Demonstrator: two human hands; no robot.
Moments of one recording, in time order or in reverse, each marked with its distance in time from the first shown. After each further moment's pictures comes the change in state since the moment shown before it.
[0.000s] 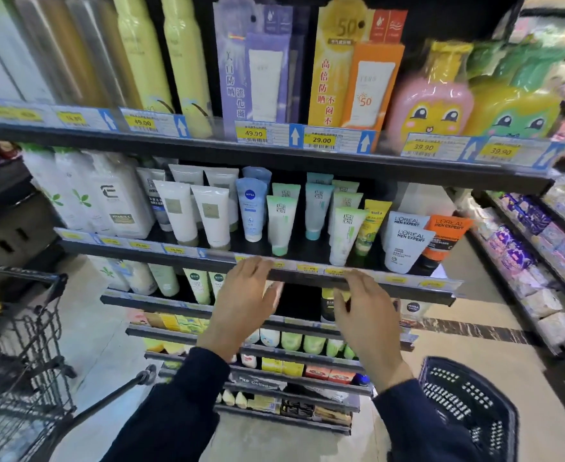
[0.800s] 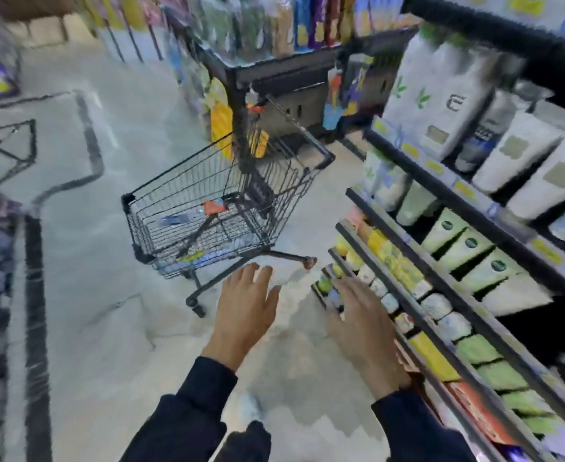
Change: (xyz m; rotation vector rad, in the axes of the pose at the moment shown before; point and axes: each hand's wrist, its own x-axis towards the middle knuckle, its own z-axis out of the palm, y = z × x) left_hand -0.371 -0.101 -0.108 0.350 0.128 -0.949; right_hand -0.177 -0.241 0.105 0.304 -0.545 -0.786
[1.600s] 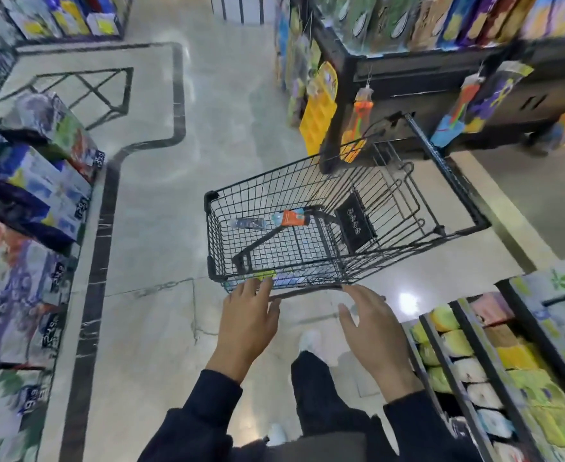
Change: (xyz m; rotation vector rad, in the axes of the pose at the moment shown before) left_hand 0.124 -0.269 0.015 -0.060 -0.092 -0.413; right_hand 0.240 -0.162 0.171 0.119 -0.381 -0.118
